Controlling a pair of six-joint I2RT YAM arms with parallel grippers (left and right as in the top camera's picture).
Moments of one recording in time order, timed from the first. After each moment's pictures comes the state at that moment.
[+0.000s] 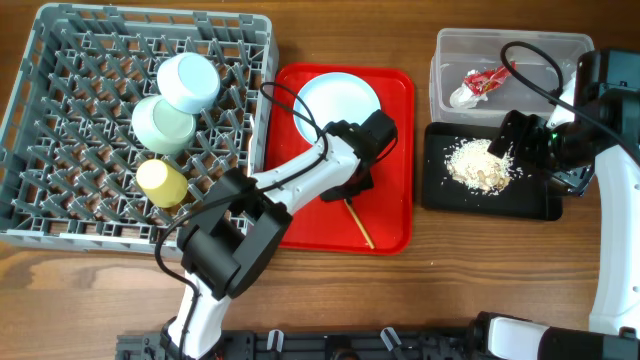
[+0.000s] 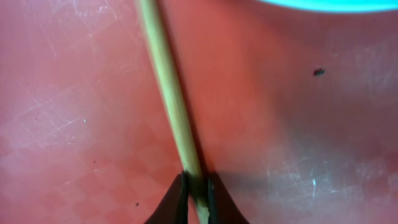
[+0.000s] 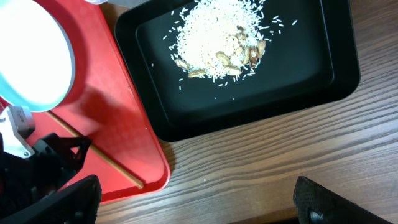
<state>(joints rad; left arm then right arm) -0.77 2.12 1.50 -0.90 -0.07 -1.00 -0.18 1.45 1.54 -1.45 -0.12 0.28</state>
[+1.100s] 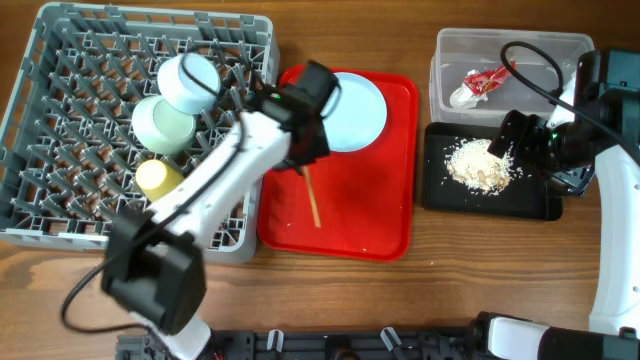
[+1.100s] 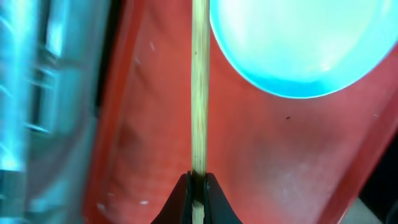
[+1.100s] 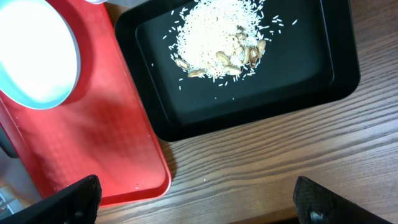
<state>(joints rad) -0.53 1.80 1.51 -1.04 -0.04 -0.69 -0.18 1.45 1.54 -1.45 -0.12 0.28</state>
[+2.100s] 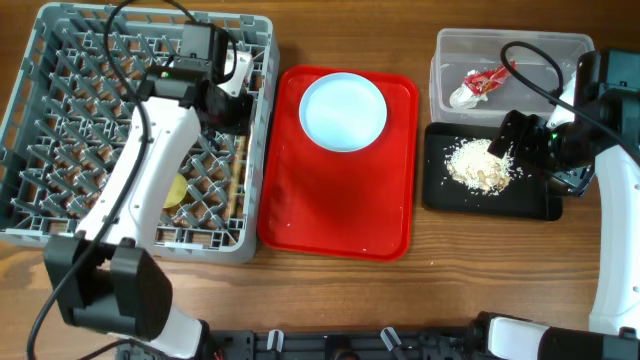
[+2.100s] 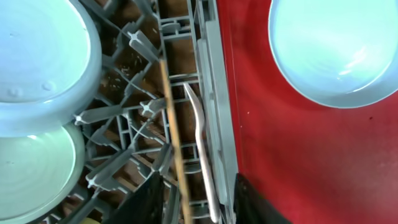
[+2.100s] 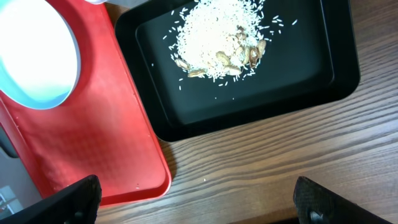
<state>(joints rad) -0.19 1.72 1.51 -0.98 0.04 0.05 -0.18 1.45 1.54 -1.45 -0.12 0.28</state>
